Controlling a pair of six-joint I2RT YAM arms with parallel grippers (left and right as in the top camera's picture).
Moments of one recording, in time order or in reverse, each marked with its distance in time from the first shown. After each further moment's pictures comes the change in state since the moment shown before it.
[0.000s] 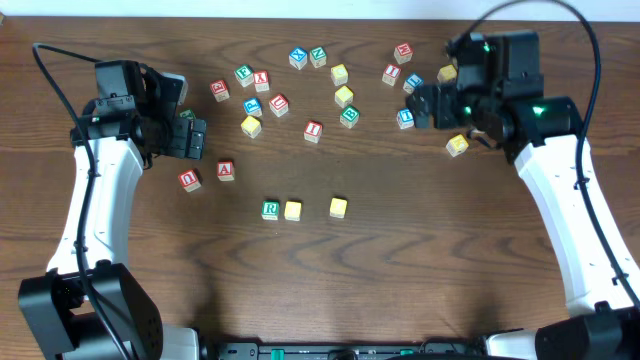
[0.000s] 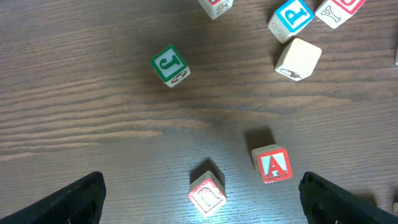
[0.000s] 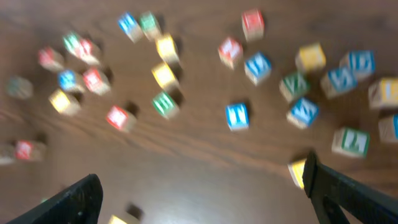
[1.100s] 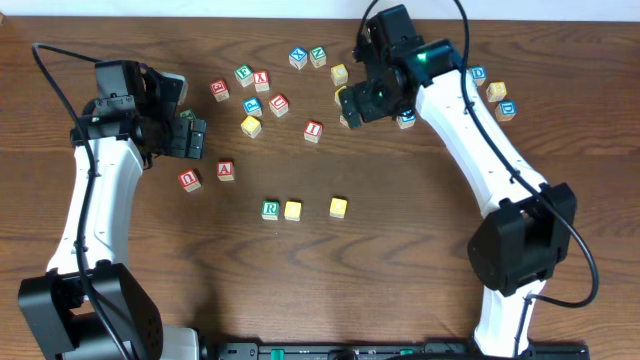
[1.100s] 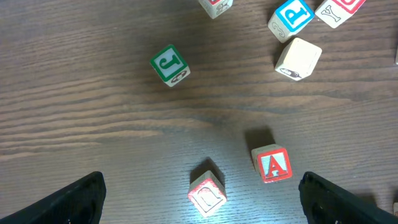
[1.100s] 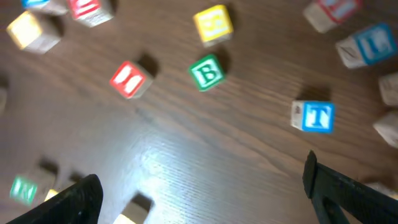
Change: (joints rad) left arm 0.000 0.000 0.000 0.000 0.000 0.000; right arm 0.221 0.479 0.426 -0.296 0.084 -0.083
